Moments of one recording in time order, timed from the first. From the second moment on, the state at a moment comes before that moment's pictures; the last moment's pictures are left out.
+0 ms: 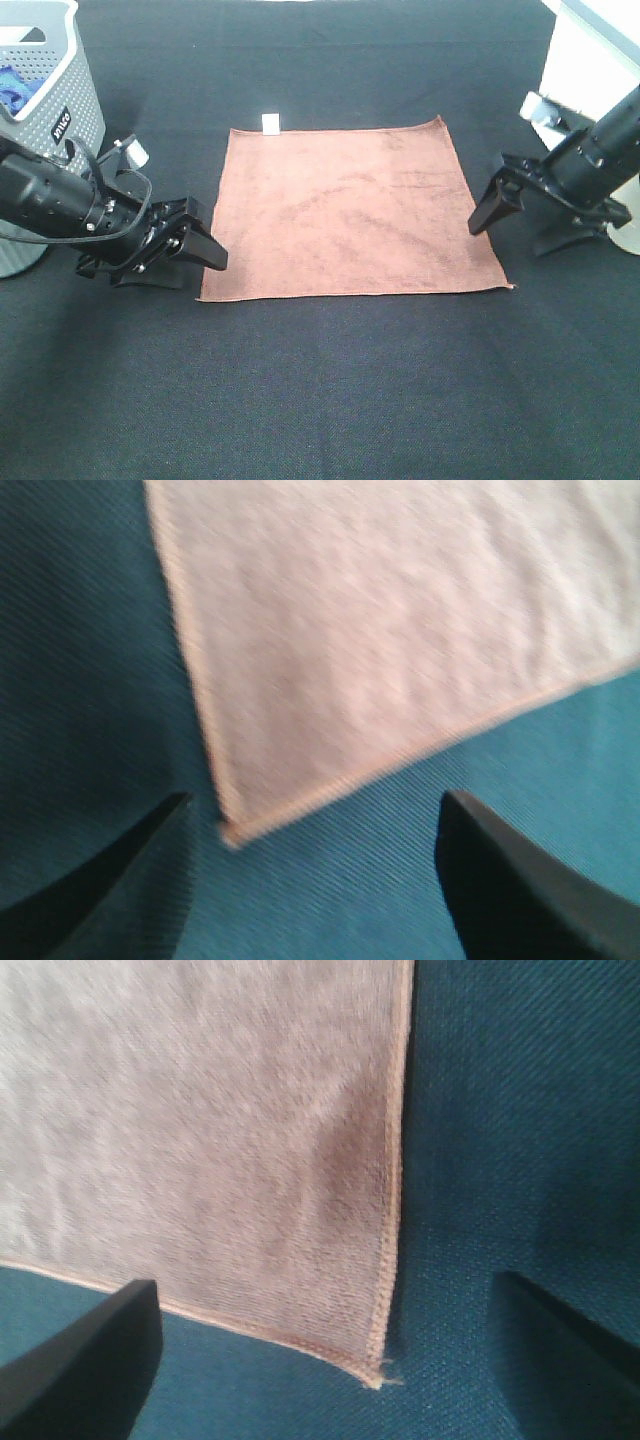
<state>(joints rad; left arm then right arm) -0.19 1.99 -0.97 -1.26 0.57 0.87 -0.03 1.99 -1.19 0.56 0.76 -0.44</state>
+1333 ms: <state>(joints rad) -0.29 2.06 -1.08 -1.14 0.53 0.68 0.05 2.14 -1.26 0.58 0.81 -0.33</state>
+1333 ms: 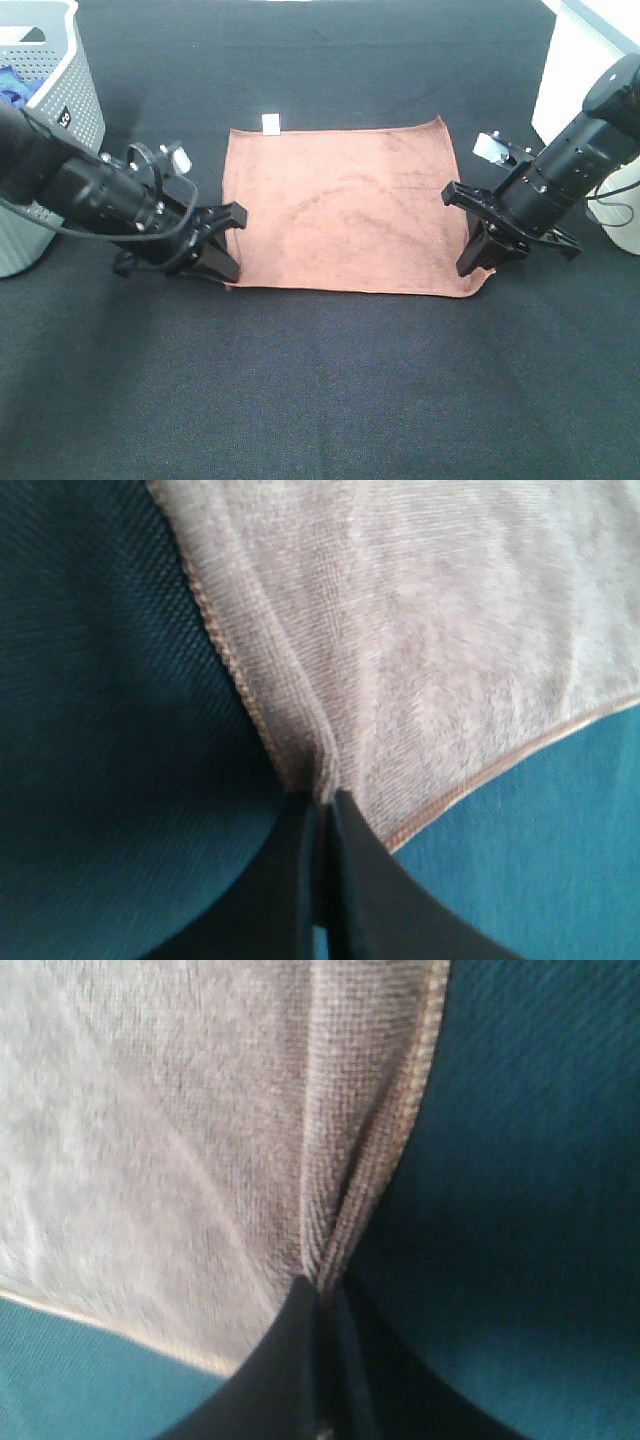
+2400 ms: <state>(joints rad) -0.30 1.71 -0.78 -1.00 0.51 0.54 0.06 1.81 -0.90 0.79 0.74 -0.51</state>
